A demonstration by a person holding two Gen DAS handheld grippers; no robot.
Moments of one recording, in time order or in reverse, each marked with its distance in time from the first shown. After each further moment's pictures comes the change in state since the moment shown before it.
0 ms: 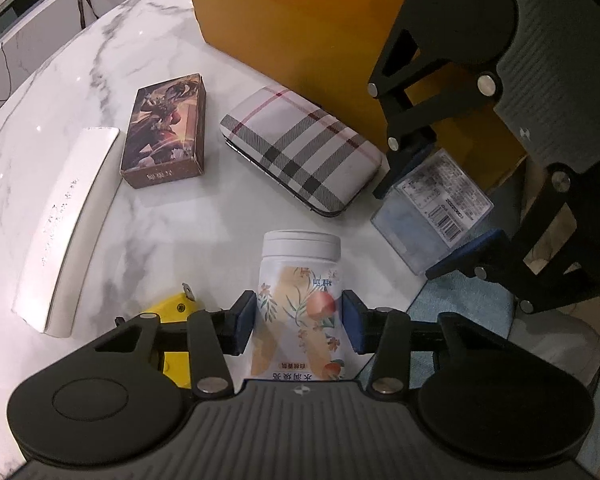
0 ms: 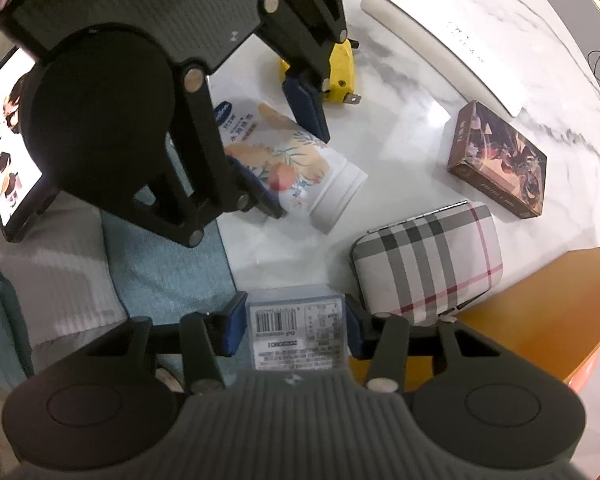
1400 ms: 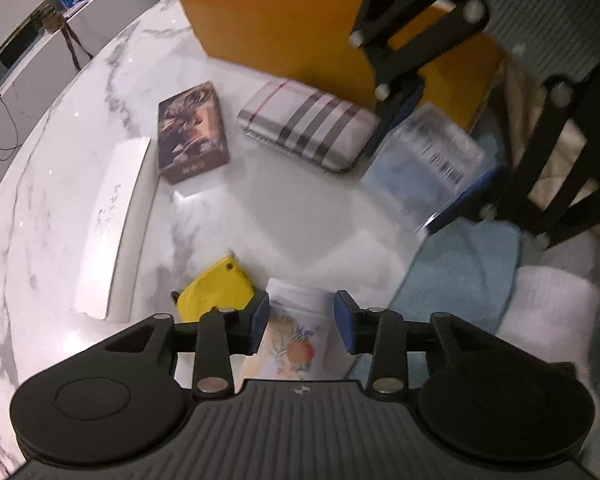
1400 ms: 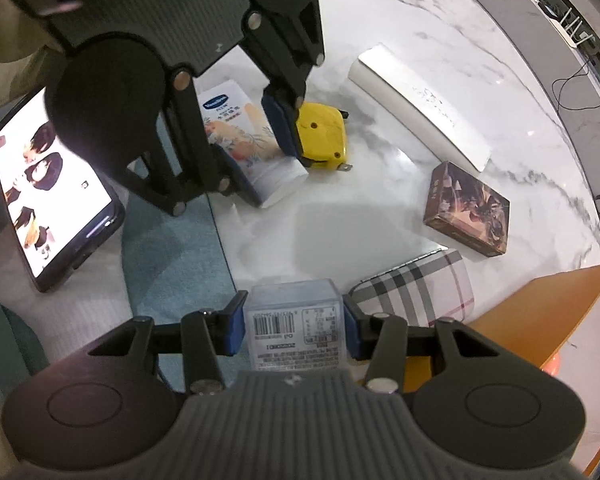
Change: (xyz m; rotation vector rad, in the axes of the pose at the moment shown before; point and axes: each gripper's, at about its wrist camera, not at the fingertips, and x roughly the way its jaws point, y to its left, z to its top) left arm -0.030 0.007 -0.027 0.158 0.012 0.085; right arm -0.045 0.026 0.002 0.027 -0.131 -0.093
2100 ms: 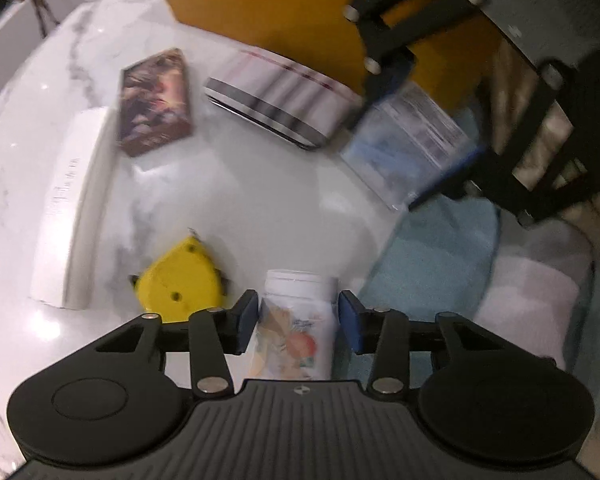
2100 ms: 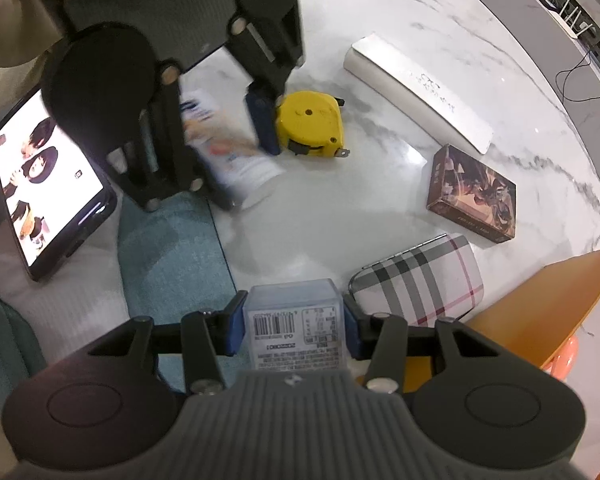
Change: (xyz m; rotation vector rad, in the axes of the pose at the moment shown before) left arm 0.013 0.003 0.004 0.006 0.091 -0.135; right arm 0.005 -0.007 -0.013 0.029 -0.025 0.040
